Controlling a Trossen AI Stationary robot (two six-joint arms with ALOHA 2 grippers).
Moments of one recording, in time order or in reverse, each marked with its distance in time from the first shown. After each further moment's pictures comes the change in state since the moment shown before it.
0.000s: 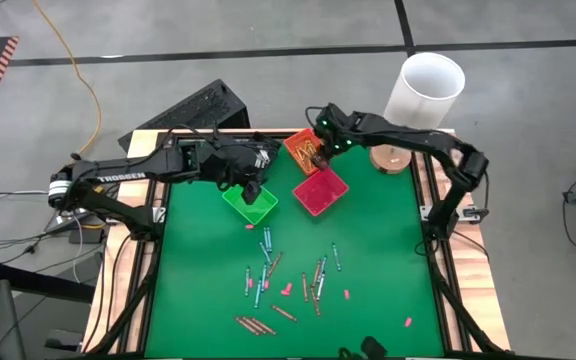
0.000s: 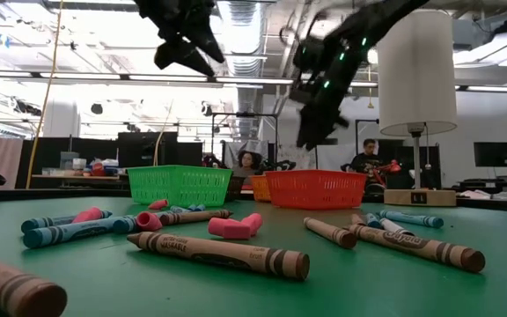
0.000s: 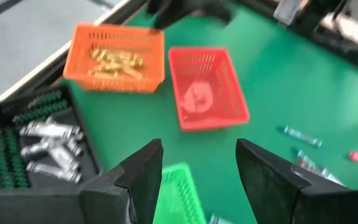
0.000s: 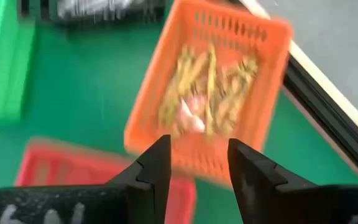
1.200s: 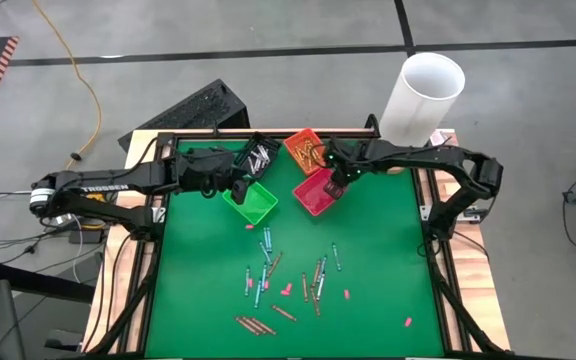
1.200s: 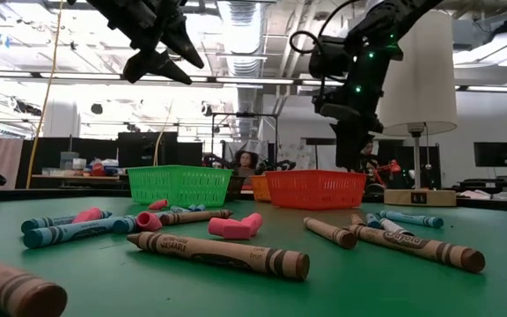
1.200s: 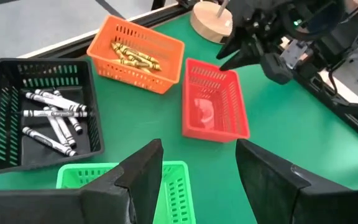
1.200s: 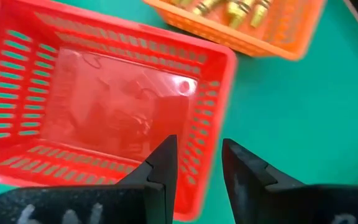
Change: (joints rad) left arm -0.017 -0.208 -0.285 0.211 -0.087 -0.221; right arm 0.167 -0.134 -0.263 -0.046 0.118 0.093
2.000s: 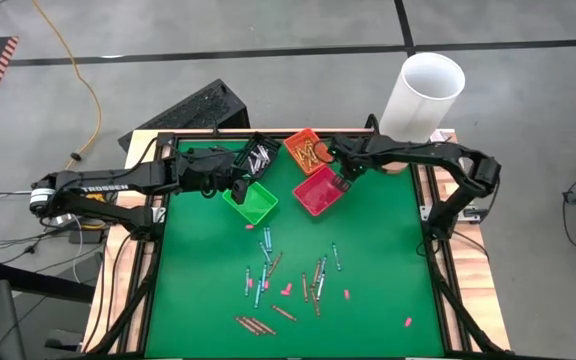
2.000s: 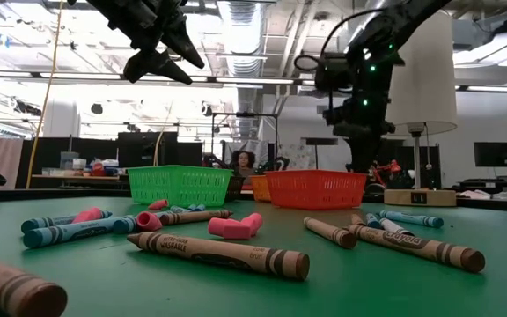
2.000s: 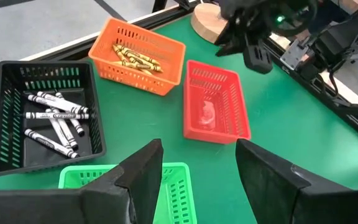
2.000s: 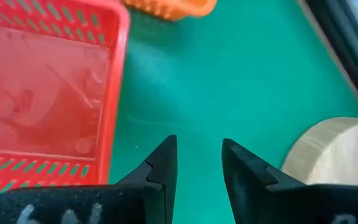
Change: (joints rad) left arm 0.000 0.000 0.000 0.003 -0.007 0.006; right arm -0.086 0.026 -0.014 -0.072 0.134 -0.037
